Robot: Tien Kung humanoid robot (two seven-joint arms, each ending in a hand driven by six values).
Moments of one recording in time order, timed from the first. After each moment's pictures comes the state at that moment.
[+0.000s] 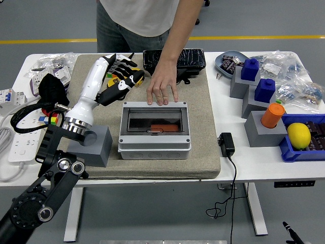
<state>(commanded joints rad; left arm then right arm) -0.20 0.04 -1.22 -1.47 1.69 0.27 -0.20 0.16 -0.04 1.51 0.18 -1.51 -0.05 -0.05</state>
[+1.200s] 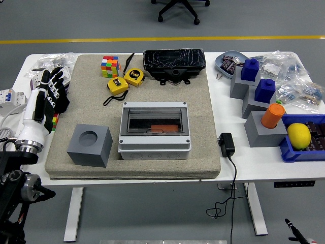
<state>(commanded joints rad) -0.05 0.08 -1.48 -1.46 1.21 0.11 -0.14 0.16 -0.06 1.51 0.18 -1.52 -0.05 -0.05</state>
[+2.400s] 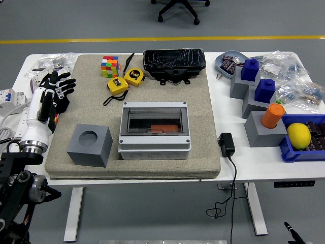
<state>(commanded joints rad) -0.03 0.05 -1.46 -1.48 1.27 0.17 -0.14 0.16 -0.05 1.52 0.18 -1.53 -0.05 -0.05</state>
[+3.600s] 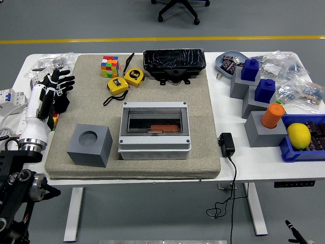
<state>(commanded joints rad) -0.04 0.05 -1.47 -1.49 1.30 0.18 -0.15 0.16 -0.05 1.54 0.18 -1.52 -0.06 -0.04</state>
